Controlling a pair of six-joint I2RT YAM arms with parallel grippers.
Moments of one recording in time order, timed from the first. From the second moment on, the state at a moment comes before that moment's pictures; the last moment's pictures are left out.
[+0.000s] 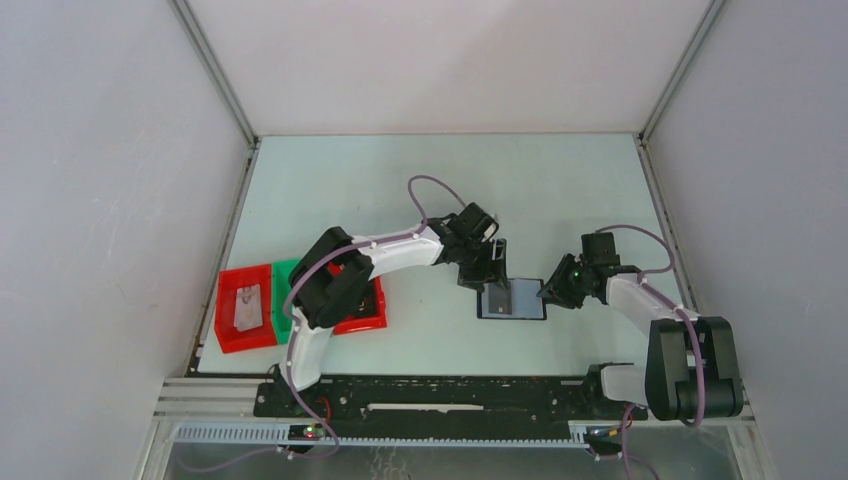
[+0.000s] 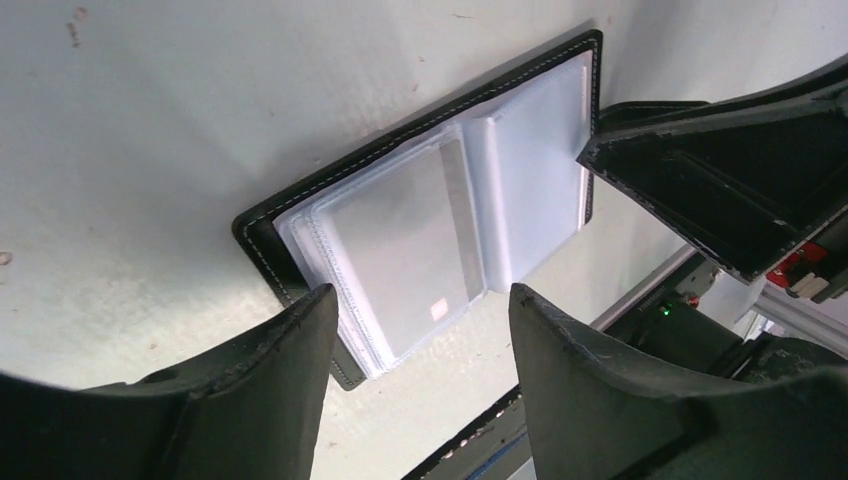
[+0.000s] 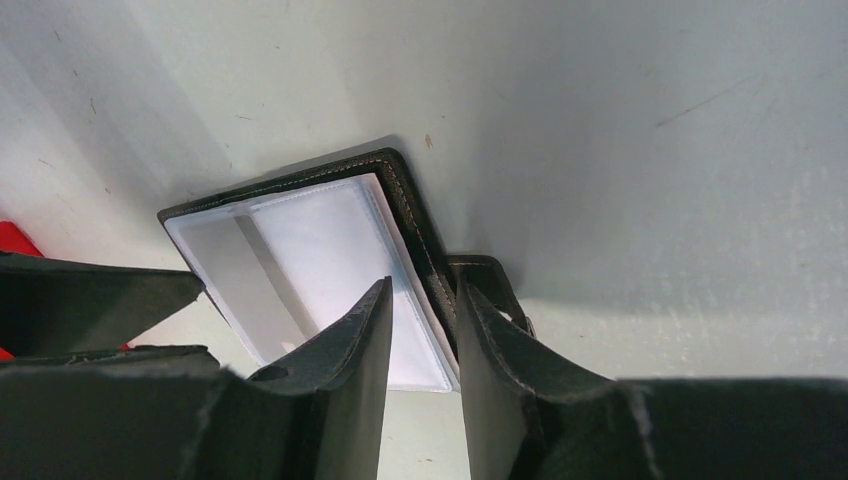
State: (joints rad) left arm -0.88 2.05 1.45 -0.39 0.32 -0.76; right arm 0.05 1.28 0.53 -0.34 -0.27 0.61
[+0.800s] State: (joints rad) left arm -0.89 2.06 1.46 -0.41 0.34 -0.75; right arm 0.05 1.28 0.53 -0.34 -0.27 0.61
